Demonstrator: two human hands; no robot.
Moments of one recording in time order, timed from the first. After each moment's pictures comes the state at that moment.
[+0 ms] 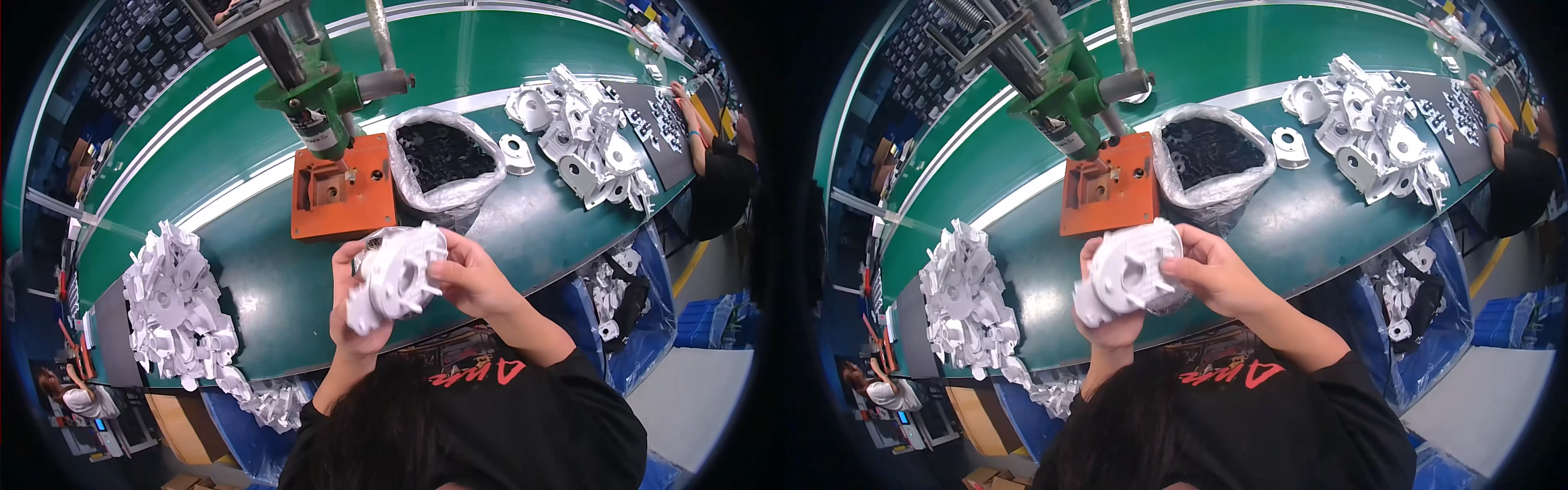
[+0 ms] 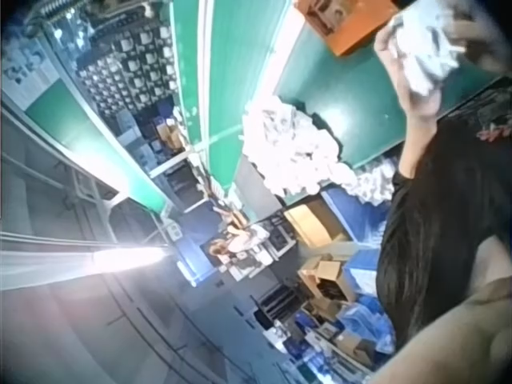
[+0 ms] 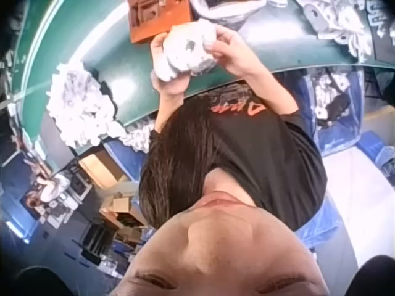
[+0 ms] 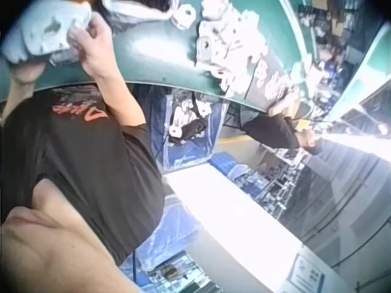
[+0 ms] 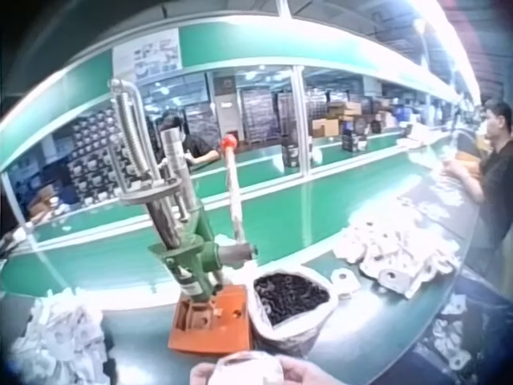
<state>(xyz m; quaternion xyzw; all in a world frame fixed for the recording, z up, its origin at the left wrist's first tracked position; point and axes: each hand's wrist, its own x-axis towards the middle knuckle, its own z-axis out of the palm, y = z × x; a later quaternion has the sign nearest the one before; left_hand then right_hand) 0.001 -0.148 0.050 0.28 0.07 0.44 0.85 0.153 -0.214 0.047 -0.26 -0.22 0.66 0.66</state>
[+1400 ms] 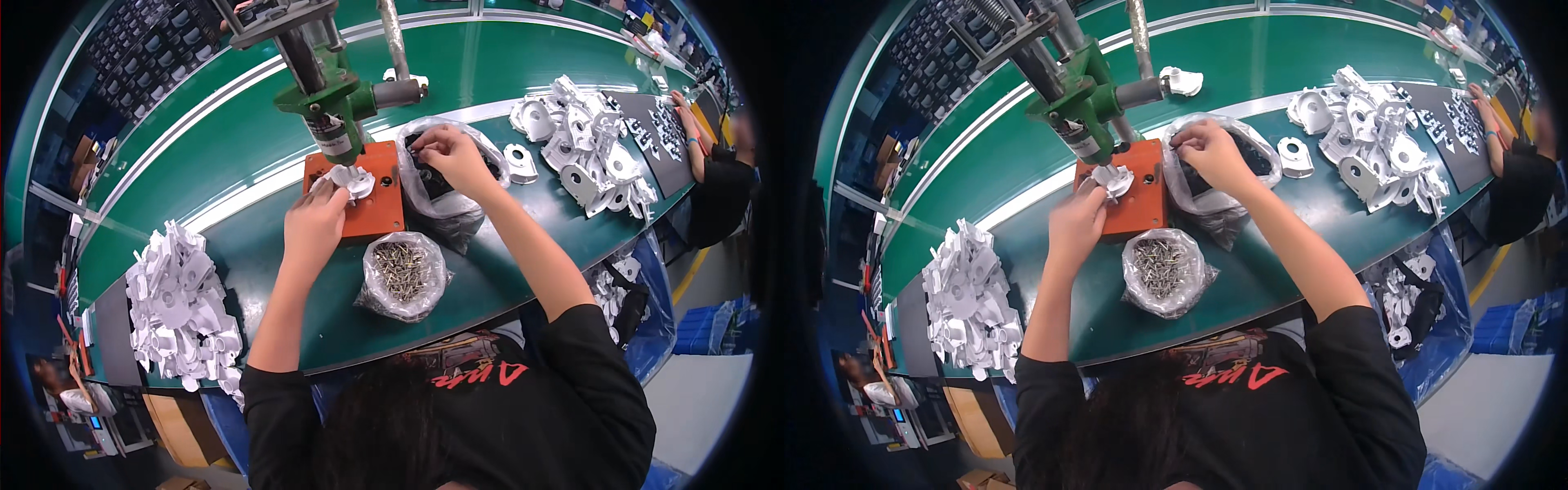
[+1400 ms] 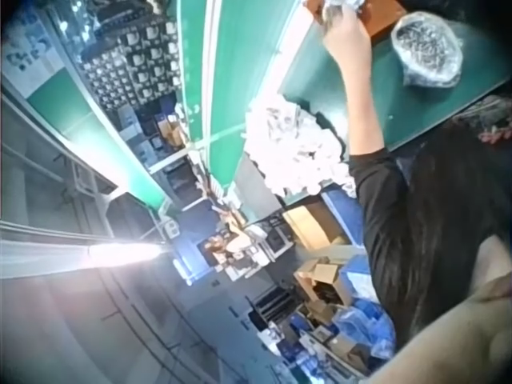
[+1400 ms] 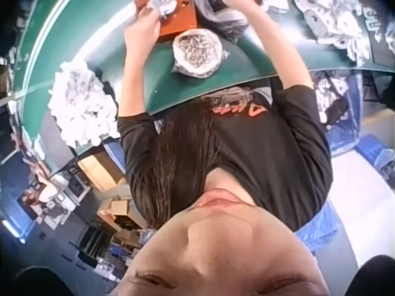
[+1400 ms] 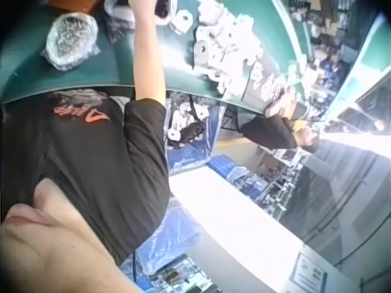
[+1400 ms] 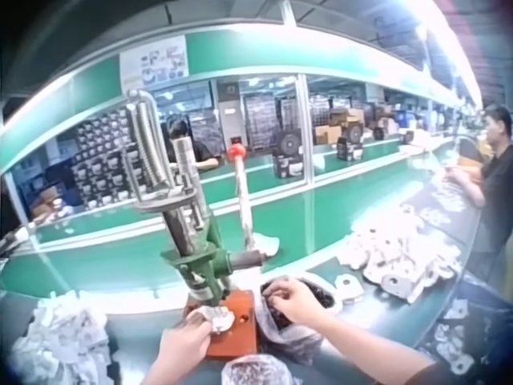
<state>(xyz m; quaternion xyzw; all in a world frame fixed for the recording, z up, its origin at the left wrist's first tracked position) -0.001 -0.009 0.053 0.94 0.24 0.24 0.00 0.247 -0.087 0.028 -0.62 -0.49 0.26 0.56</state>
